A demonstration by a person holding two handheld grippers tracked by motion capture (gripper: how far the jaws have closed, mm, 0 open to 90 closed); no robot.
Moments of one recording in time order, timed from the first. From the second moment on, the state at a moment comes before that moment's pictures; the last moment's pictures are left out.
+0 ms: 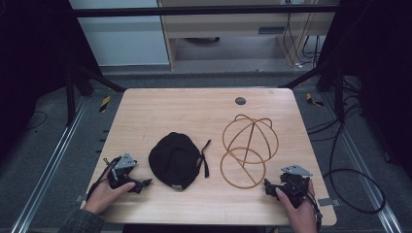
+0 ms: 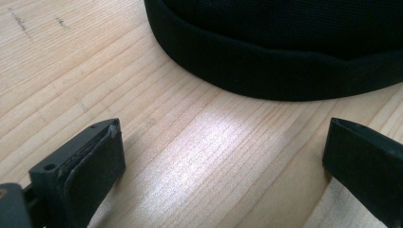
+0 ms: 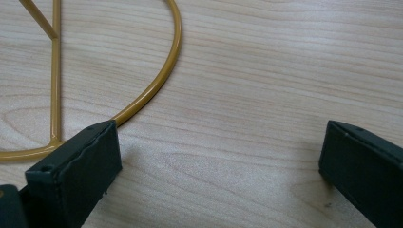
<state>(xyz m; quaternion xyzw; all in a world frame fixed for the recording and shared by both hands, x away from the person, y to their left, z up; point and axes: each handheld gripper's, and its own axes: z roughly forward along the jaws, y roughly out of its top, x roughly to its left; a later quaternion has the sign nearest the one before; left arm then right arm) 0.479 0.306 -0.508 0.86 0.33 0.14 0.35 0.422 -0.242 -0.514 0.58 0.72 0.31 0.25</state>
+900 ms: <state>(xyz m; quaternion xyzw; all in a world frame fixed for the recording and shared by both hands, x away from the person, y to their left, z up) 0.450 0.292 -0.469 0.87 0.30 0.13 0.37 0.422 -0.241 -0.514 0.58 0.71 0.31 0.25</state>
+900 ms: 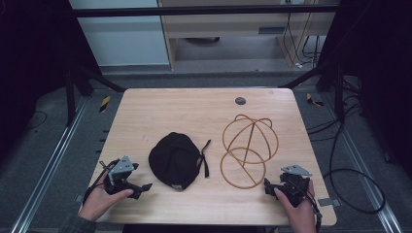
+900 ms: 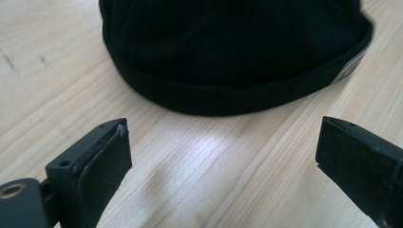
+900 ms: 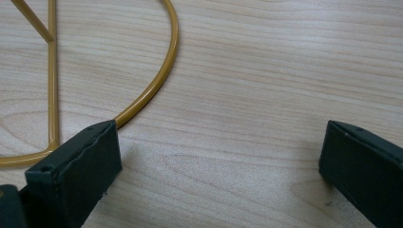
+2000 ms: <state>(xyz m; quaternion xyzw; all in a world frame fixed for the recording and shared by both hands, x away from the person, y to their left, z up) 0.492 0.192 -0.391 0.94 0.20 0.13 0.25 0.421 -0.240 -0.513 0.59 0.71 0.31 0.25</state>
